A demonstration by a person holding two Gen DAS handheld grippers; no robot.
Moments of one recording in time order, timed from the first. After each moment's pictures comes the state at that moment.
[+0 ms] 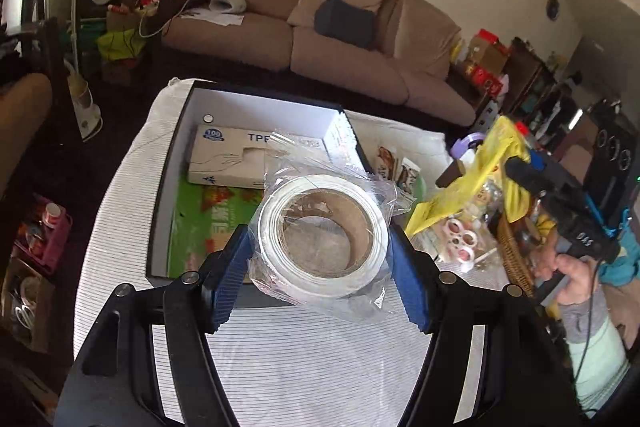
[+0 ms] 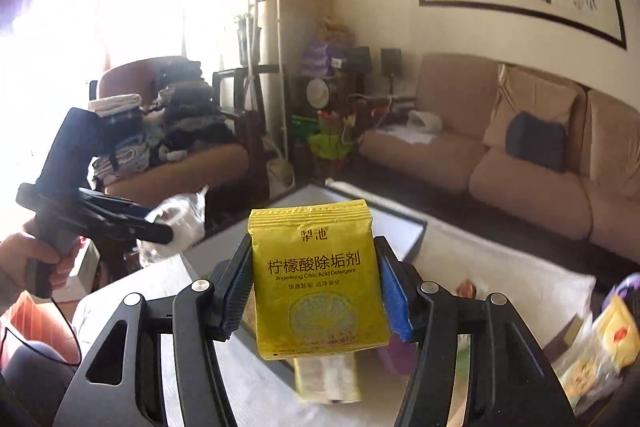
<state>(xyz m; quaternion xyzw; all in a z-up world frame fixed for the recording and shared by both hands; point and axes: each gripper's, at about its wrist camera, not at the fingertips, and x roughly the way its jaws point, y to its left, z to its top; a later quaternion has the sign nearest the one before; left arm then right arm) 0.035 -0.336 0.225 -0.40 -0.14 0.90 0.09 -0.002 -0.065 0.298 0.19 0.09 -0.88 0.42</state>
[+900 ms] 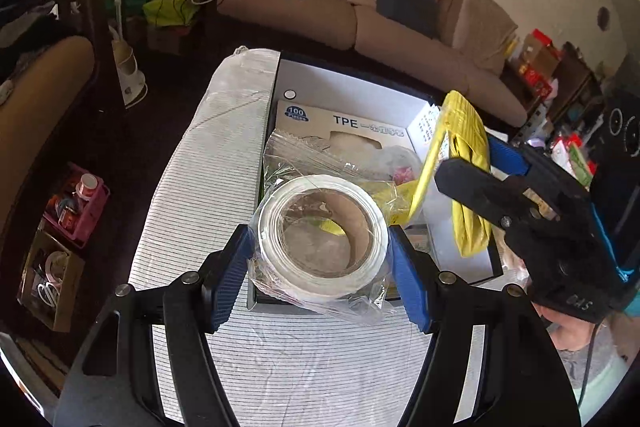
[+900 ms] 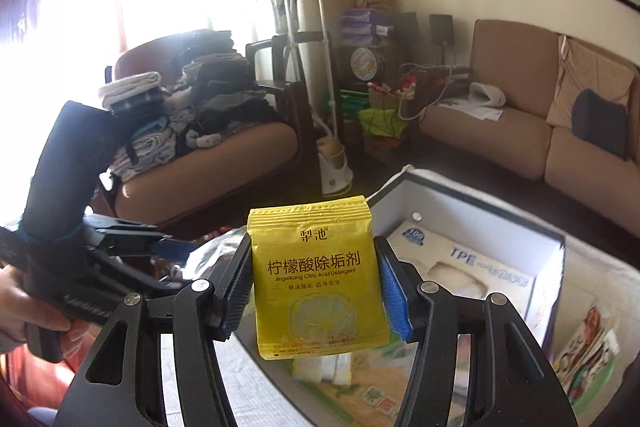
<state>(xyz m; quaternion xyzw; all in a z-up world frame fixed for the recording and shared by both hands) 0.007 -0.413 0.176 -0.44 -0.16 0.88 0.02 -0.035 -0.243 0.226 0.25 0.07 -0.83 0.49</state>
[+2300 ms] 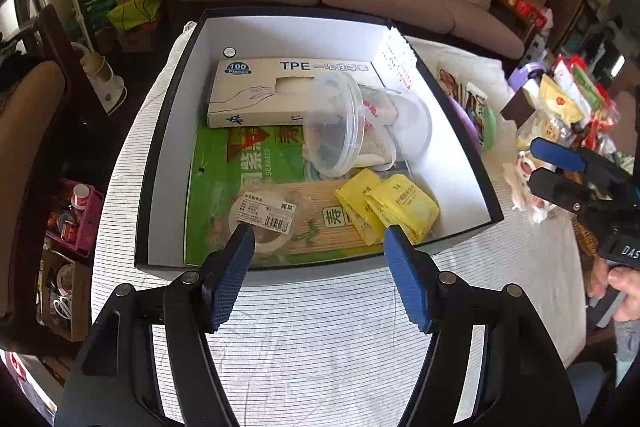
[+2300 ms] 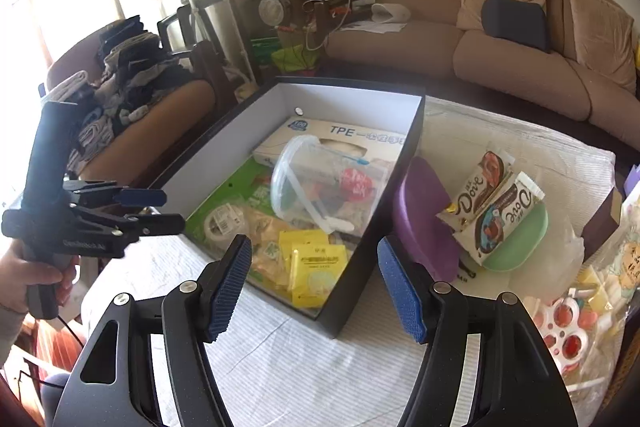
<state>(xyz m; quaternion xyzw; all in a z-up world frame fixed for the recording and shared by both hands) 0.005 -0.311 0.144 -0.49 -0.06 0.87 0.04 -0.034 -0.082 0.196 0.38 0.05 -0.85 0.35</state>
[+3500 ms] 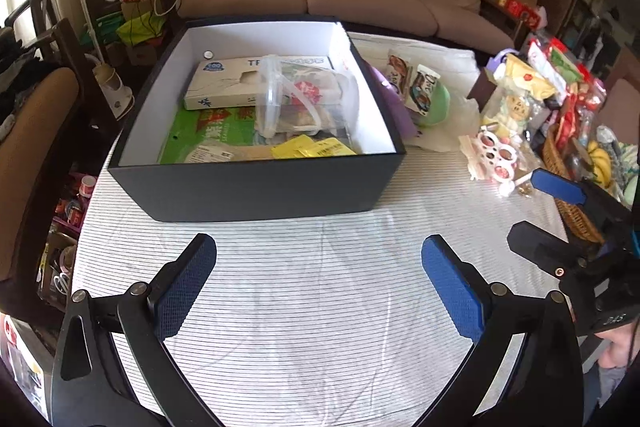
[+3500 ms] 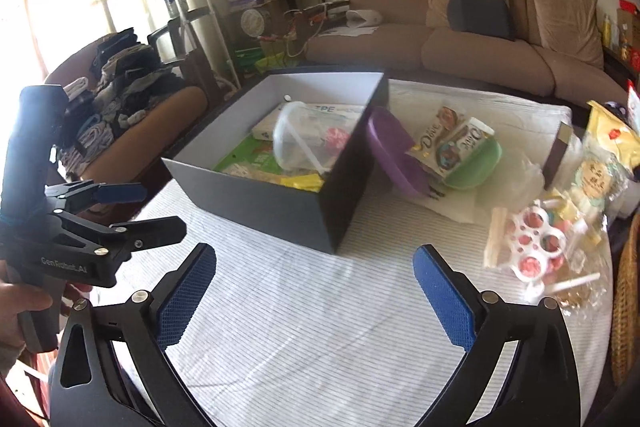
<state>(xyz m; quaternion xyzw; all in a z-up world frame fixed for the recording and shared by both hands) 0.090 -0.215 0.160 -0.46 -0.05 0.88 0.04 0.064 -0.011 0.186 0.37 0.03 -0.88 0.30</state>
